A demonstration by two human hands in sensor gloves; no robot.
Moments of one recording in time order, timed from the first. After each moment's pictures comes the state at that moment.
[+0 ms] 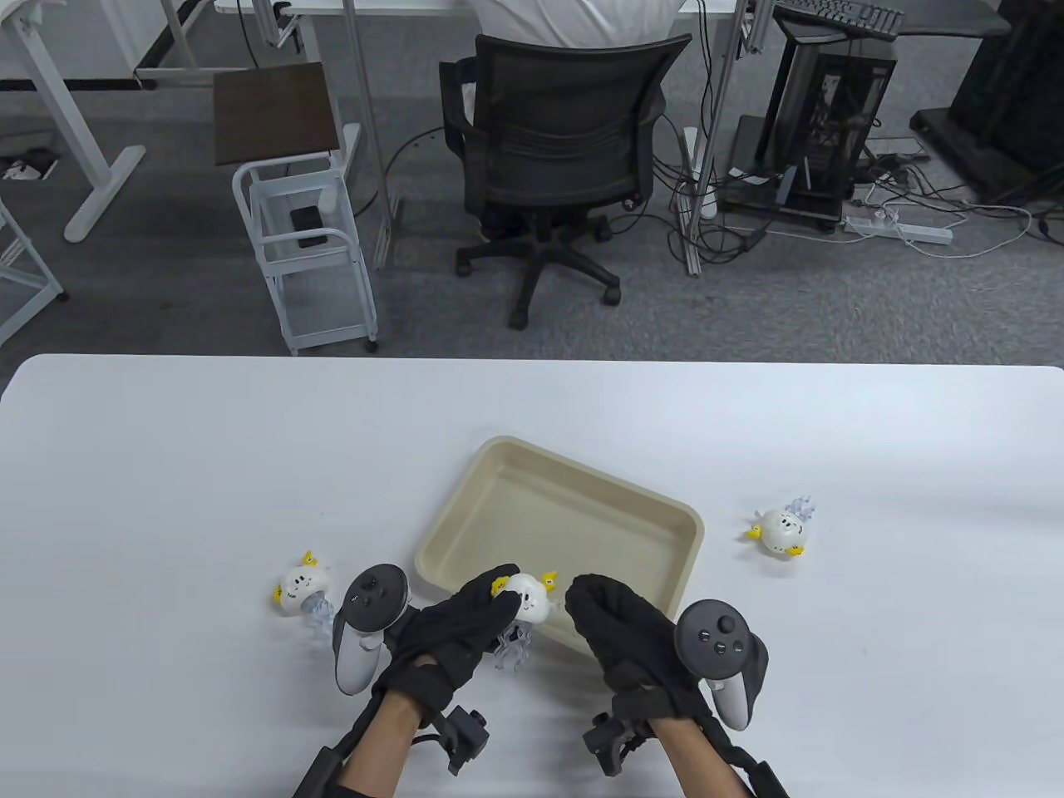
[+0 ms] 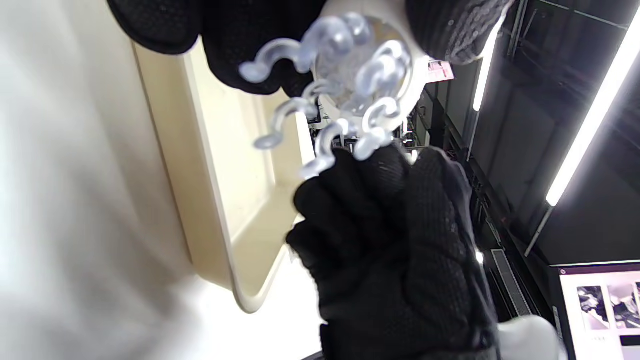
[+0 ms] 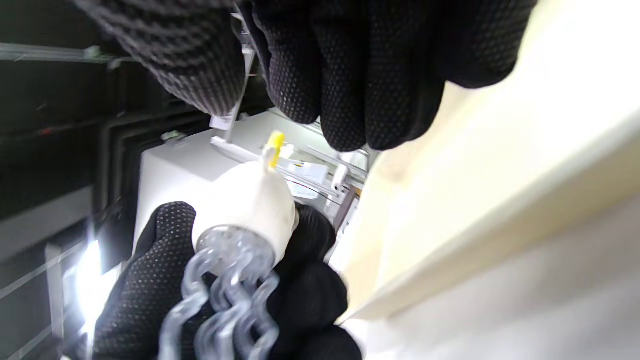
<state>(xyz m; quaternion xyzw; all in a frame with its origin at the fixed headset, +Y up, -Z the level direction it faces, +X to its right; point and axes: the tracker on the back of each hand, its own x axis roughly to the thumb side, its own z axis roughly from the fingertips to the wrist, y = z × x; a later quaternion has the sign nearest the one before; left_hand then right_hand) -0.153 -0.753 -0.310 -0.19 -0.12 0.63 0.74 0.119 -0.724 -0.280 0.10 -0.05 0.86 0.50</state>
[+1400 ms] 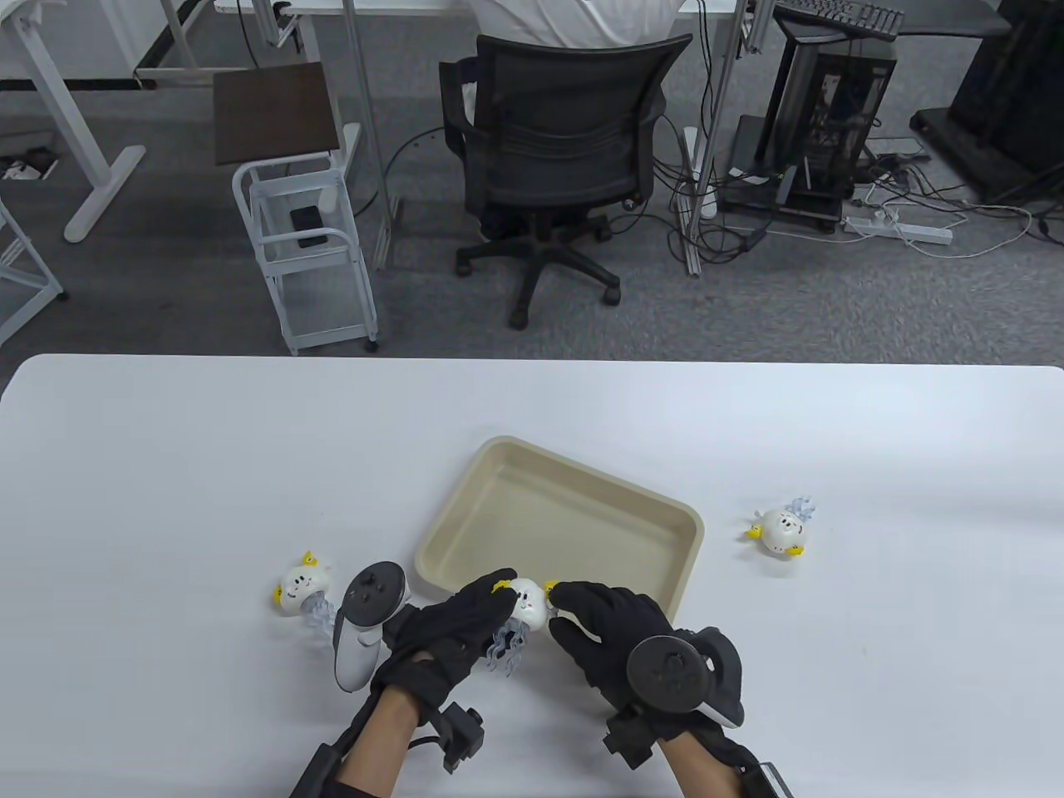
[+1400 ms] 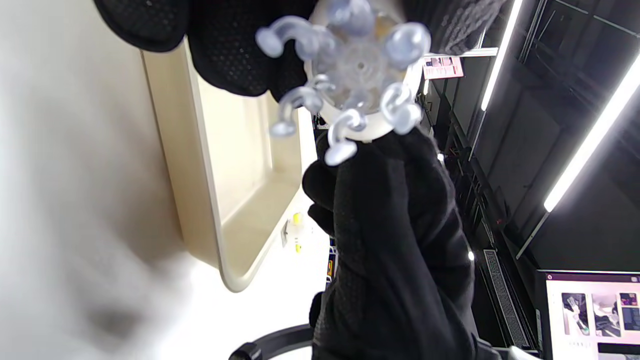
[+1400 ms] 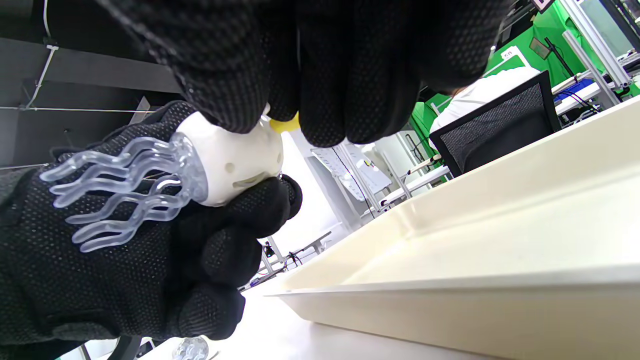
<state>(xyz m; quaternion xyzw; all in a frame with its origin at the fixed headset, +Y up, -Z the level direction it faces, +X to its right) -0.151 -0.755 -0.312 -0.22 -0.12 0.65 0.72 0.098 -0.715 -0.268 0.22 -0.14 0.92 0.29</state>
